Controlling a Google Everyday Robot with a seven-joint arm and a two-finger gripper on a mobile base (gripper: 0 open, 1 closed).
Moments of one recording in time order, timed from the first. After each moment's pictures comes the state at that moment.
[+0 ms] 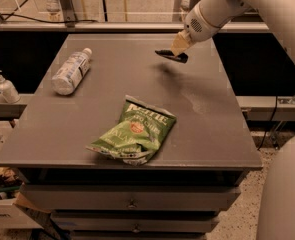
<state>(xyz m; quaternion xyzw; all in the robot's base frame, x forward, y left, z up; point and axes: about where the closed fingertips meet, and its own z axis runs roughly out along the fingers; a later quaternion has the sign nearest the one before) 0.712 -0.105 0.899 -0.38 0.87 0.12 0.28</state>
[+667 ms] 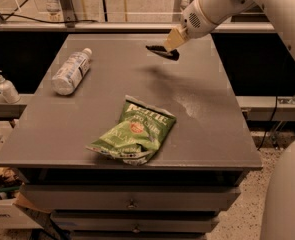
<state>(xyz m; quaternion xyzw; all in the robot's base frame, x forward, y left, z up) 0.702 -0.080 0.918 -0.40 0.85 0.18 0.30</state>
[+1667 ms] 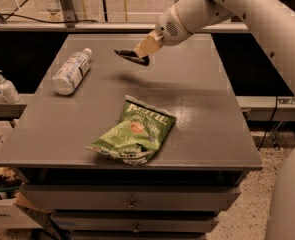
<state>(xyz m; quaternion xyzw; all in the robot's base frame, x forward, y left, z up) 0.677 0.002 0.916 -0.47 0.78 0.26 0.31</state>
